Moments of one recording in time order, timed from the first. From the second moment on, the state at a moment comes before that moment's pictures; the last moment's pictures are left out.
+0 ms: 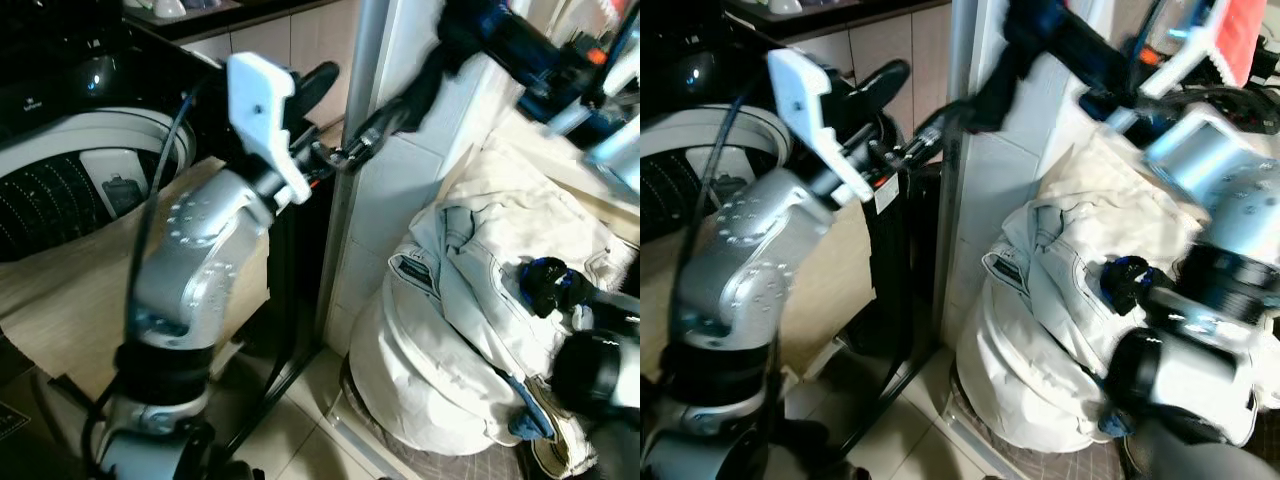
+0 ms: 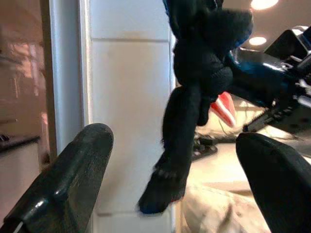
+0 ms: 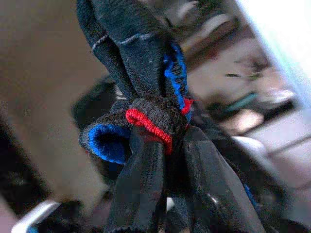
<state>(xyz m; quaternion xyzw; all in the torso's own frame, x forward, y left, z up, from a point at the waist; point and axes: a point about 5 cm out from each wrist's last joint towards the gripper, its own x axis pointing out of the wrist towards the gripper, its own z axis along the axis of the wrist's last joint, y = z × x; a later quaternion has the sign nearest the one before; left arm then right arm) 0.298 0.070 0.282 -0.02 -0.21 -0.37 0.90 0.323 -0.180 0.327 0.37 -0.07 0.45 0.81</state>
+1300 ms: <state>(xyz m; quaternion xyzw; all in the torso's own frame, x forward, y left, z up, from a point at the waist) 0.306 0.063 0.263 -0.06 -0.14 -0.38 0.91 0.296 -0.144 0.313 0.44 -0.02 0.46 0.77</state>
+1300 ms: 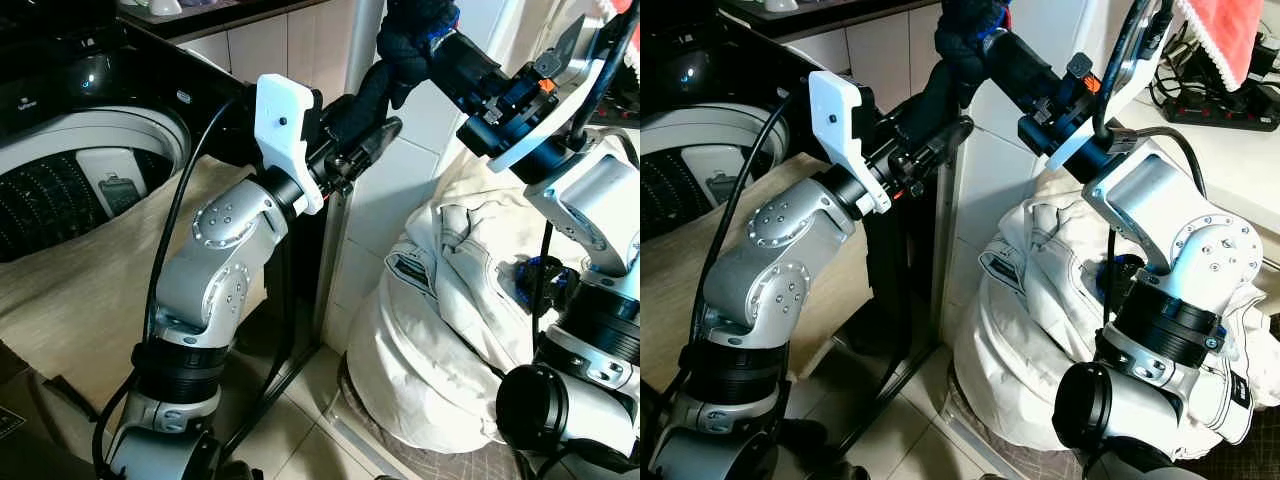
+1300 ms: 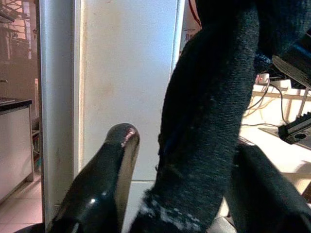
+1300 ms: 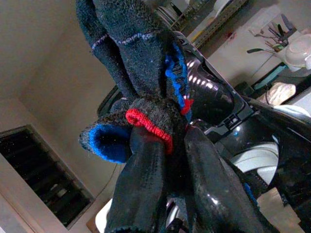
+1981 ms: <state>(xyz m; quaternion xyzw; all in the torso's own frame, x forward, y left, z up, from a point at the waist) 0.307 0.071 0.263 -0.06 -0.14 -0.37 0.91 0.297 -0.146 0.310 0.44 -0.02 0.45 0.78</state>
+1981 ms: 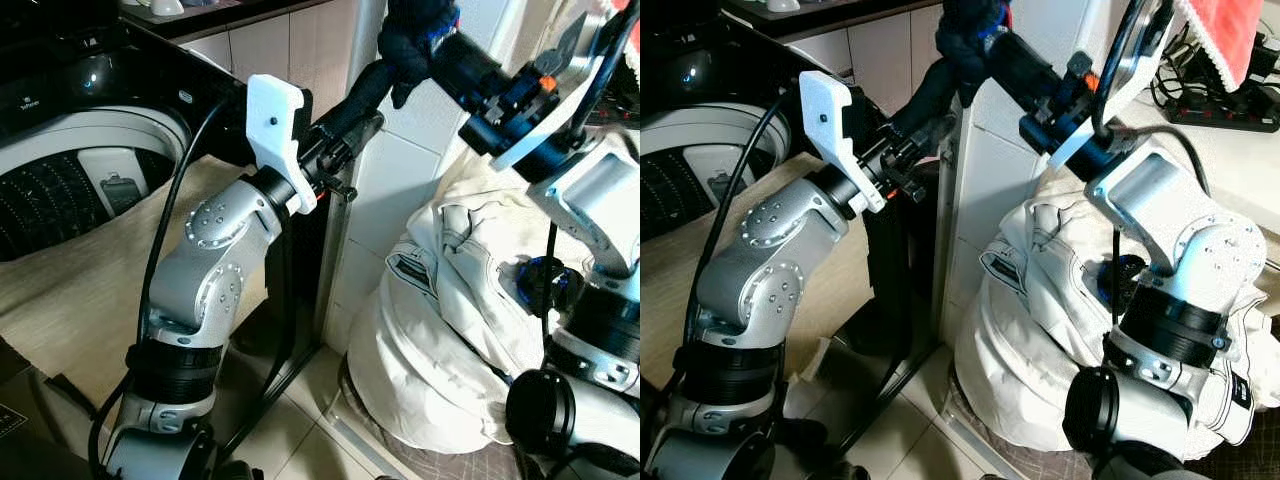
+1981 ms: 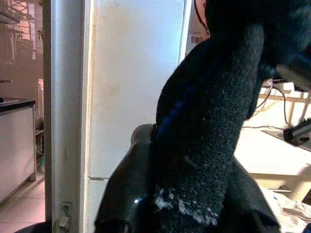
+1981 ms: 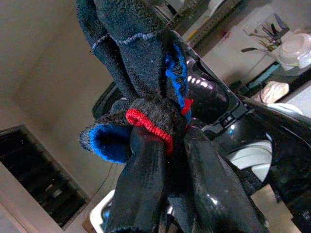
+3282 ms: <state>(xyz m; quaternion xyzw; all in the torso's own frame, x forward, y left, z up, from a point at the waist) 0.397 0.293 0.255 0.28 0.15 0.16 0.93 0.285 -0.112 0.276 0.13 0.06 0.42 0.89</state>
